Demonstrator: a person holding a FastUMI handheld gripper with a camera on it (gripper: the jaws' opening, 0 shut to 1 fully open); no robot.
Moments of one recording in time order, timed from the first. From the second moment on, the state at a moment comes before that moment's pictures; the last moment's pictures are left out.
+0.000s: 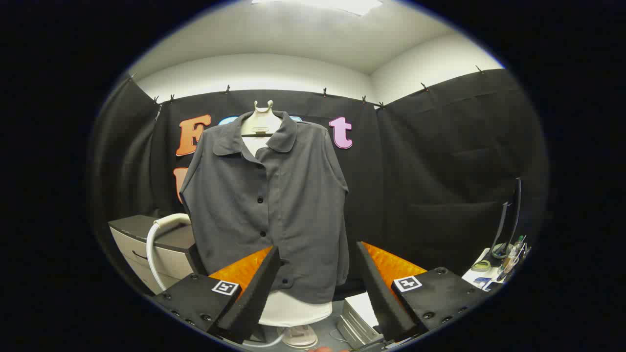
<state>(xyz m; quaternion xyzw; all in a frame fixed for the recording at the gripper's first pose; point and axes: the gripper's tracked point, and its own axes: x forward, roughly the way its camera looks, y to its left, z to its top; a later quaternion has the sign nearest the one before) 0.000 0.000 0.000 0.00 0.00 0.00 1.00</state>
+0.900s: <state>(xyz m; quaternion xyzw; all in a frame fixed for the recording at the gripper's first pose) 0.044 -0.015 -0.007 0.00 0.00 -0.04 1.00</state>
